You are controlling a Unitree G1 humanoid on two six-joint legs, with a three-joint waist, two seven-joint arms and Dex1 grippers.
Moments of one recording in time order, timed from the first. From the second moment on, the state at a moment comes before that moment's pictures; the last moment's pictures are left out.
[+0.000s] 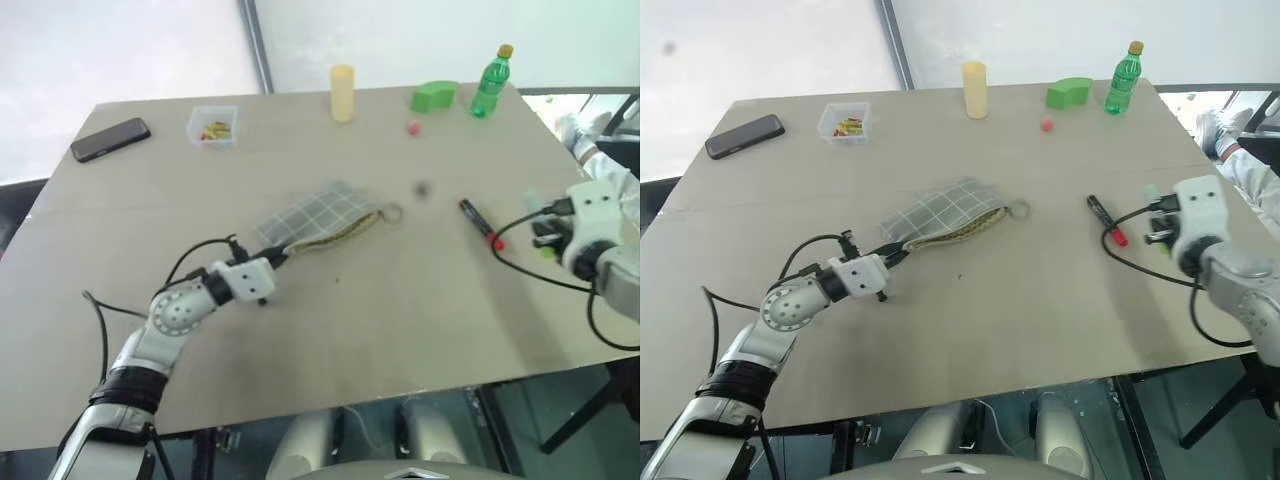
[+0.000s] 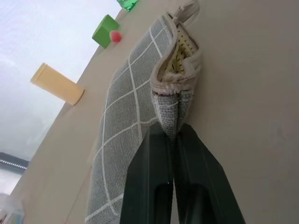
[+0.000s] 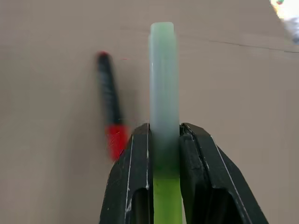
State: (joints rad) left arm -0.25 0.69 -0.09 0.39 0.15 -0.70 -0.54; right arm -0.25 -0.95 -0.12 -0.22 0.69 0.87 -0.01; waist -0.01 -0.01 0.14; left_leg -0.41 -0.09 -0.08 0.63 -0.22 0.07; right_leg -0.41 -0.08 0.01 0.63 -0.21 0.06
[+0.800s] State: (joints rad) left arm 0.01 0.76 0.07 0.32 0.12 -0.70 -0.42; right arm -0.41 -0.74 -0.12 -0.18 0.44 0.72 0.38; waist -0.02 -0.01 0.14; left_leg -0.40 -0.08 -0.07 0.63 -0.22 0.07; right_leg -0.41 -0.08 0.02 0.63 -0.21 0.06
